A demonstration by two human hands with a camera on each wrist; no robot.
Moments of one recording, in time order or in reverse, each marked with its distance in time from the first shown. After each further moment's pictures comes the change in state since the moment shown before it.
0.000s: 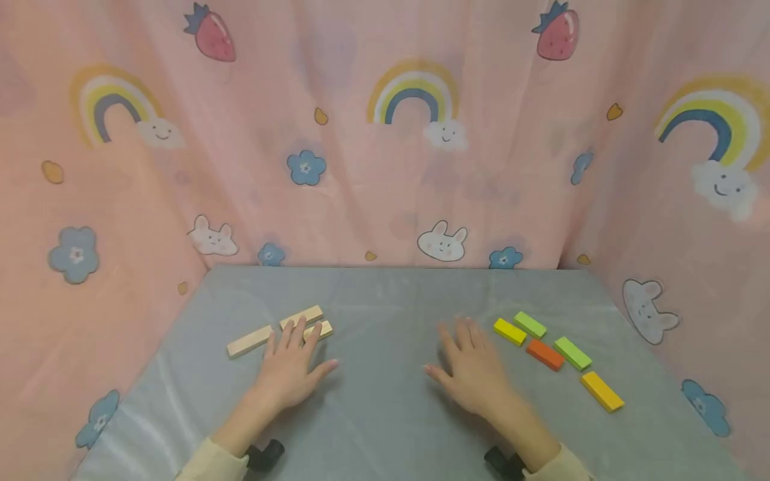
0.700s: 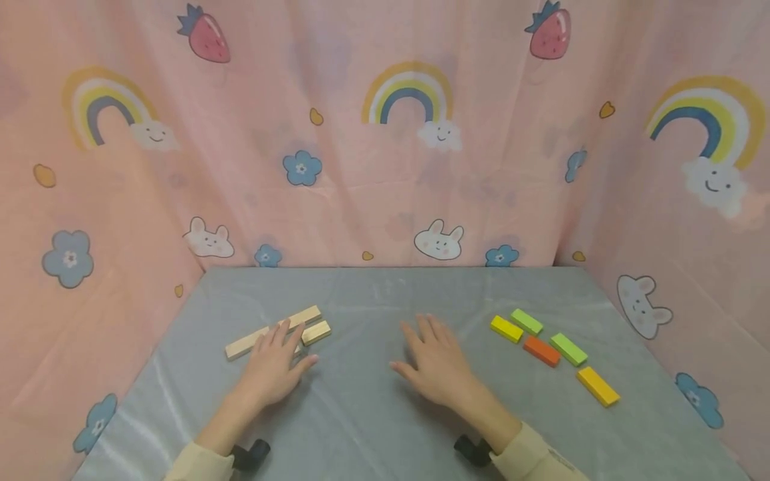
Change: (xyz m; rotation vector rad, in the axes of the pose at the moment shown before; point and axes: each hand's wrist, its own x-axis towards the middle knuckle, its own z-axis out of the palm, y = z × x) left_hand 0.001 -0.027 -0.001 -0.058 0.044 0.004; right_hand 0.023 -0.044 0.003 0.062 -0.027 -0.045
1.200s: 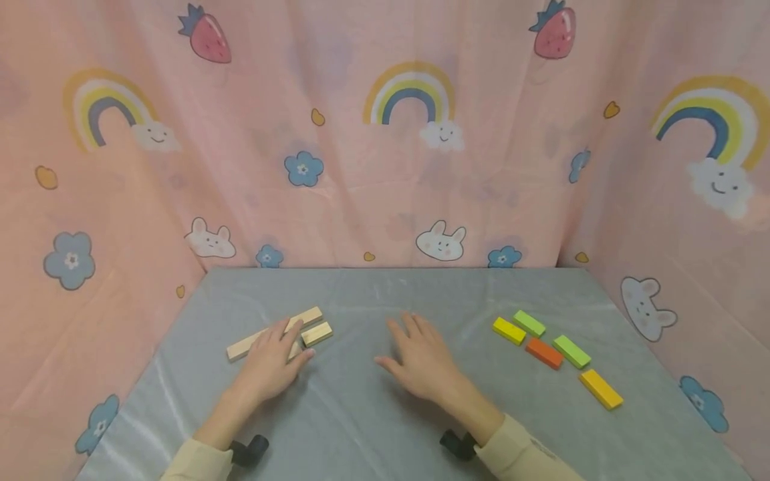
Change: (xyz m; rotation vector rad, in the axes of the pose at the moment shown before) left_hand 0.005 -0.008 -0.007 -0.048 0.046 0.039; right_hand 0.019 -0.022 -0.001 0.022 0.015 -0.031
